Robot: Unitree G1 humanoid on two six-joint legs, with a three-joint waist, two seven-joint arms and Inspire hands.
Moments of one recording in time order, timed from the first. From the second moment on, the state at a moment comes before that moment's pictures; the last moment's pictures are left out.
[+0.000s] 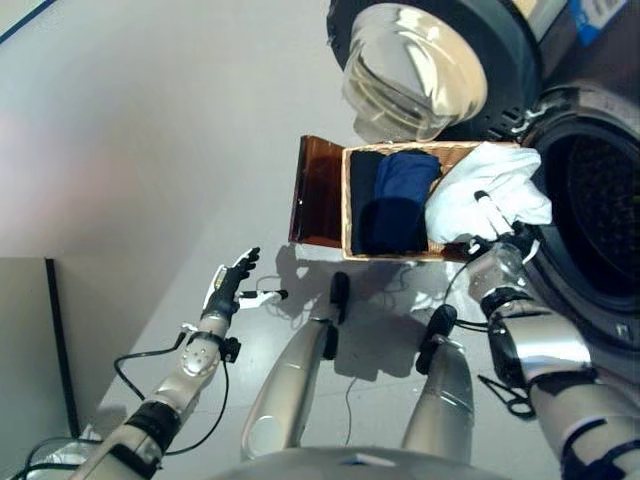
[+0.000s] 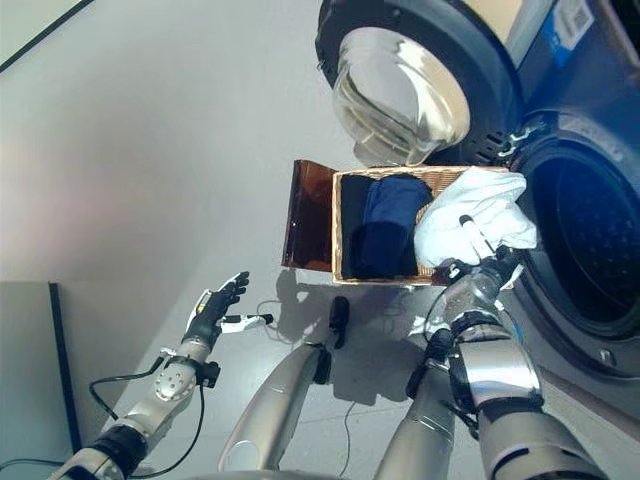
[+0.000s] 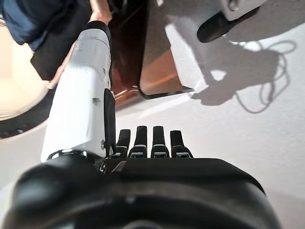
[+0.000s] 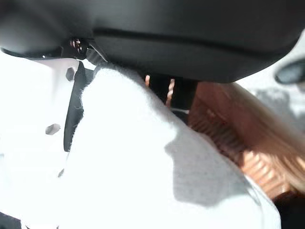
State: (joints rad) left arm -0.12 0.43 -0.48 0.61 -0.23 -0.32 0.26; right arm -0.80 -0.38 0.01 1.32 1.03 -0.32 -0.35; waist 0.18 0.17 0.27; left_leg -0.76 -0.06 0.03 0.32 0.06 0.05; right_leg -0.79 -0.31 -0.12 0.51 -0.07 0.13
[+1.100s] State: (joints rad) left arm -0.10 0.38 -0.47 0.66 -0.34 -0.39 0.26; right arm -0.97 -0.67 -0.19 1.17 1.13 -0.54 -0.60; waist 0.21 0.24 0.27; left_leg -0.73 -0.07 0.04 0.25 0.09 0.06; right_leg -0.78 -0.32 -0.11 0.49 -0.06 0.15
